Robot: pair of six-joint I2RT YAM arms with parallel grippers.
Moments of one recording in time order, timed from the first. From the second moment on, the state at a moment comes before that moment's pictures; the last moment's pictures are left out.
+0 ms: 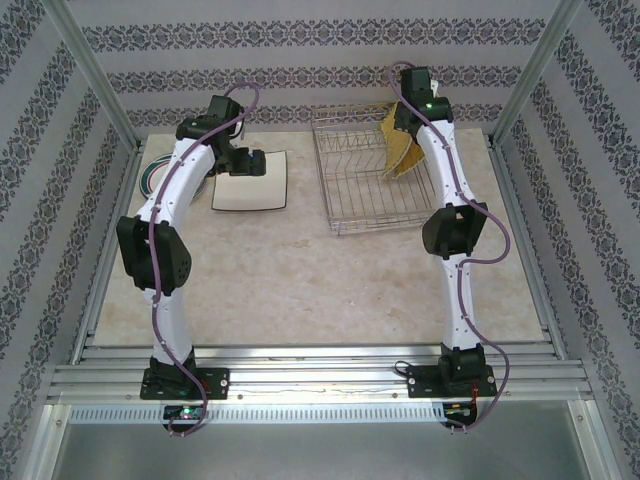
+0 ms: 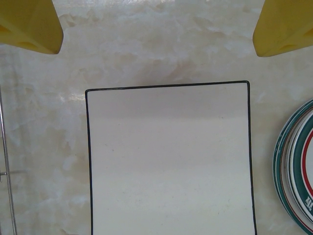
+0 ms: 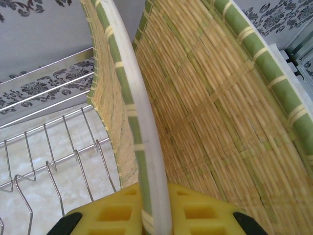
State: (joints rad) left arm -0.17 2.01 2.05 -1.13 -0.02 -0.21; right arm 0.13 2.53 2.80 -1.08 0.31 0.37
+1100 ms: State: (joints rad) left arm -0.17 1.98 1.97 -1.05 -0.02 -0.22; right arm 0.21 2.30 2.80 -1.02 0.35 0.15
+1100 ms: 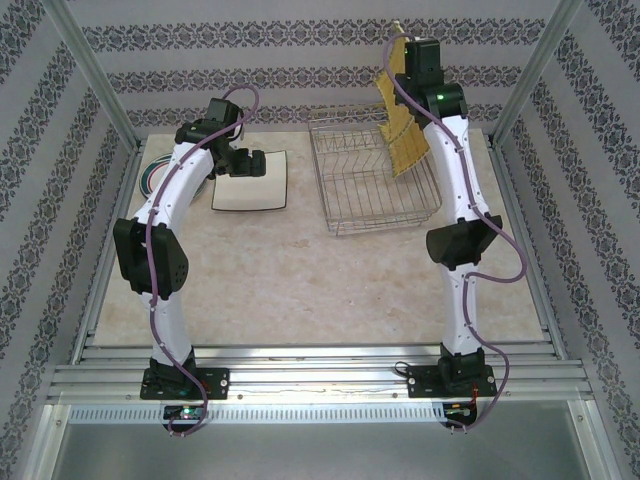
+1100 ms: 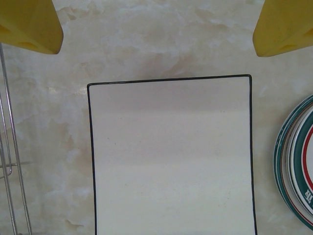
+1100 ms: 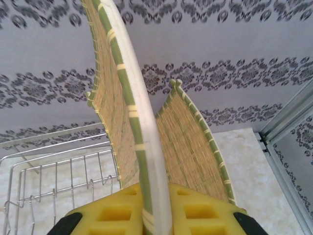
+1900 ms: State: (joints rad) left arm -0.17 1.98 1.97 -1.04 -0.03 -0.22; right arm 0.20 1.85 2.15 -0.84 -0.15 0.36
